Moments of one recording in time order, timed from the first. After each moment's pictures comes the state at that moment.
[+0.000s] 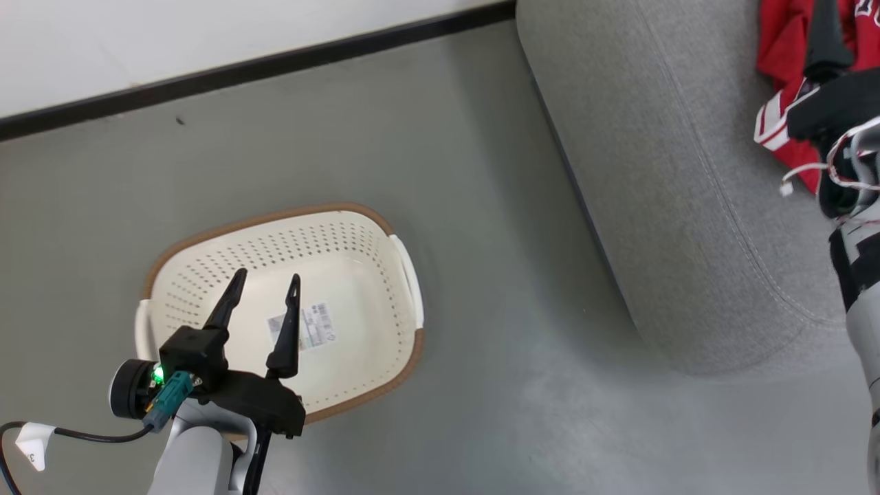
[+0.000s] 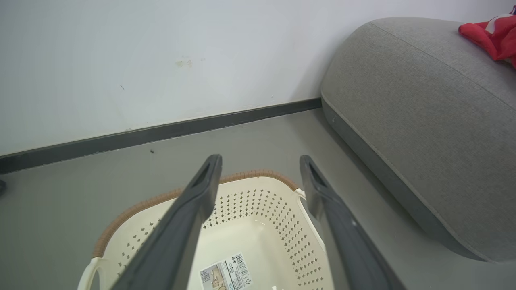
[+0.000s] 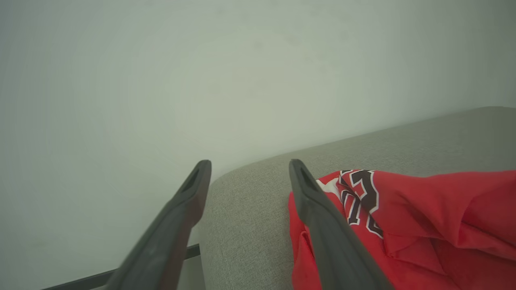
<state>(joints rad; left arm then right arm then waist) -0.32 0.12 -0.16 0.47 -0.23 -0.11 -0.25 -1.01 -0.23 -0.01 0.88 0.26 0.11 -0.26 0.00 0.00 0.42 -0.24</state>
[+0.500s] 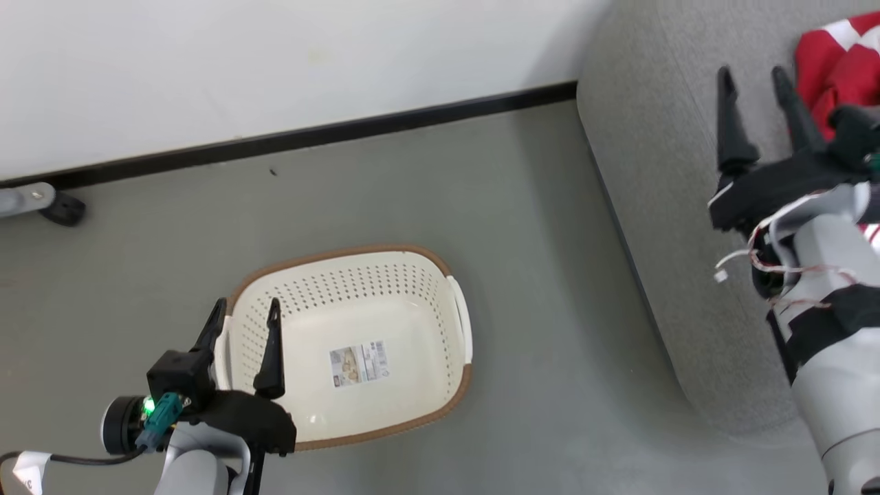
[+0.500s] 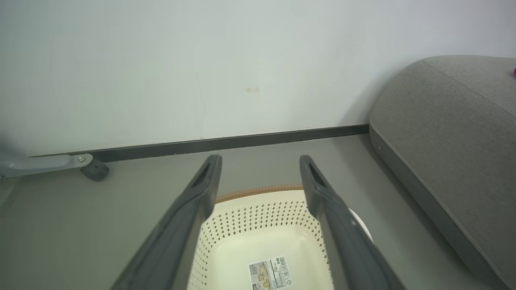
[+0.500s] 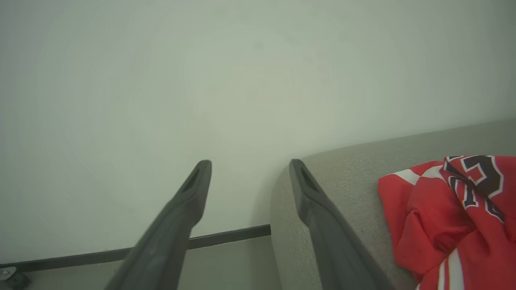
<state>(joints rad) -0.29 0.09 -0.09 0.52 -0.24 -0.07 -0.25 -0.84 -0.16 0.07 0.82 0.25 0.12 -0.26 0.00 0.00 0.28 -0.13</state>
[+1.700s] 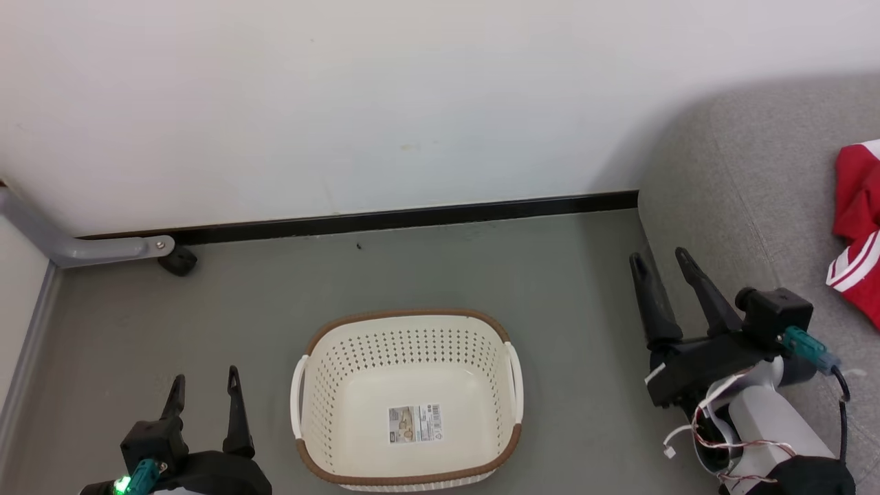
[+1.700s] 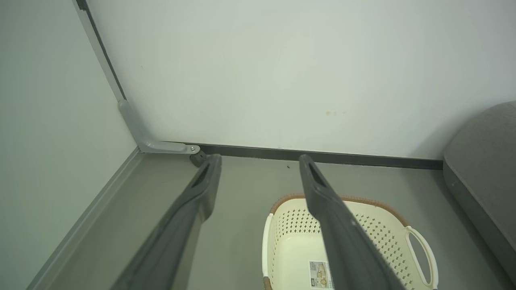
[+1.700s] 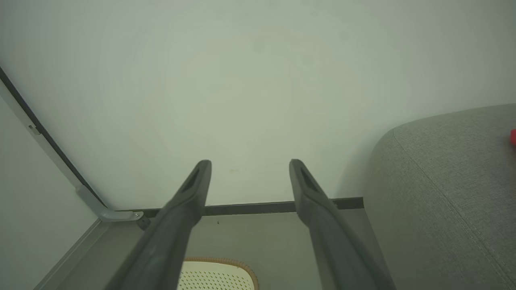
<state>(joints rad) -0.13 0.07 0.02 0.50 -0.22 0.01 -0.25 -0.41 -0.10 0.24 0.55 0.37 0.12 -0.26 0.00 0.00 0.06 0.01</state>
